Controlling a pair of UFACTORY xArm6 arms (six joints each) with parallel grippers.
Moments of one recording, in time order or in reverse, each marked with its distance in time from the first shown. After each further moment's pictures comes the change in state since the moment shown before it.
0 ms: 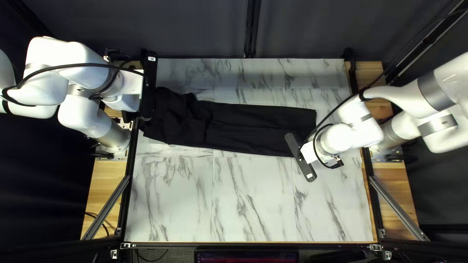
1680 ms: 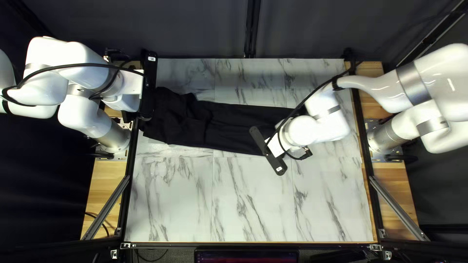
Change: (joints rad) left arm 0.000 0.000 0.000 0.000 0.000 0.000; right arm -0.079 0.209 -0.477 -0.142 0.274 -0.173
